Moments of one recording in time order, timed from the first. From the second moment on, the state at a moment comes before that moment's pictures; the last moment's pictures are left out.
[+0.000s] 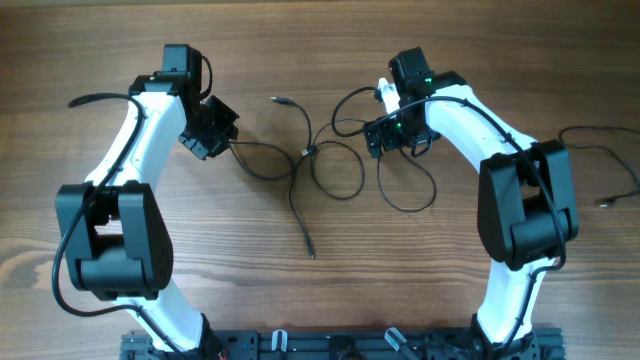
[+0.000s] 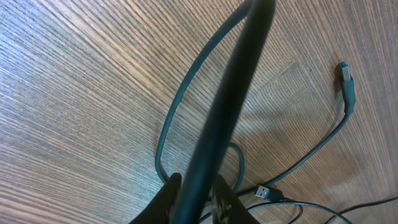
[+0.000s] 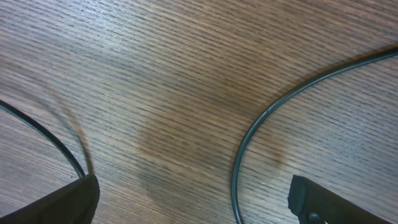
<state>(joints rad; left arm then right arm) -0.02 1.89 1.41 -0.91 0.22 -0.87 0.29 2.08 1.48 -0.81 -0.11 -0.04</state>
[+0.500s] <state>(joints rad) -0.02 1.89 1.41 -0.91 0.22 -0.87 0.31 2.04 1.36 -0.72 -0.26 -0.14</state>
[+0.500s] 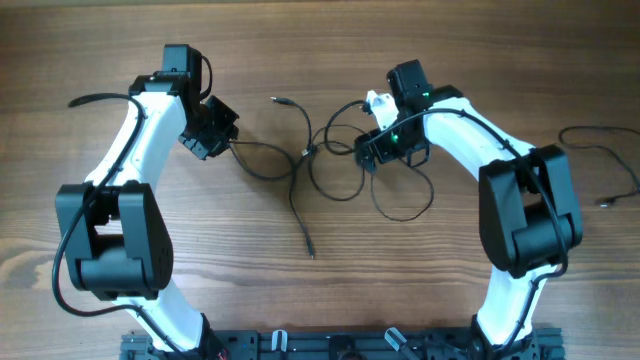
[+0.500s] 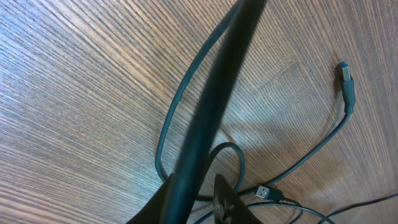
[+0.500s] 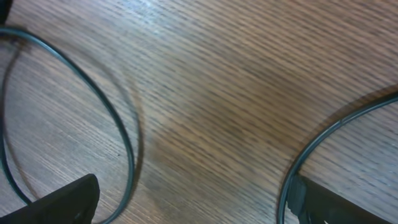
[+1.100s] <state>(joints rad) -0.02 1.89 1.41 -0.91 0.22 -0.87 0.51 2.03 1.31 -0.62 0.02 0.01</state>
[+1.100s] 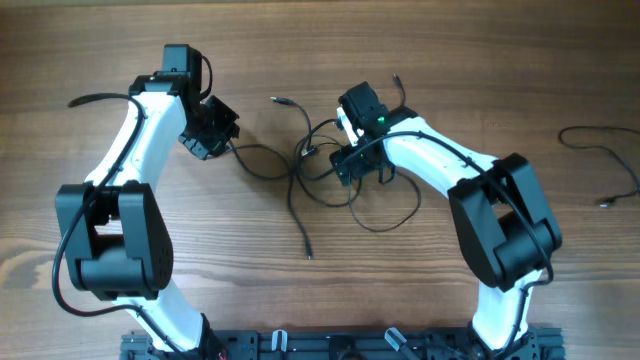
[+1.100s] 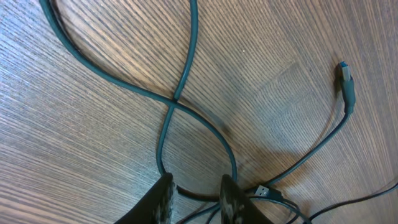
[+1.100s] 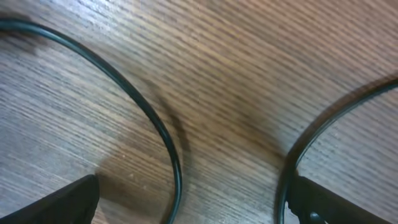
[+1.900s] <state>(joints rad) -0.02 1.89 1.41 -0.92 0.22 -0.86 0.51 1.98 1.15 -0.35 0.04 0.02</state>
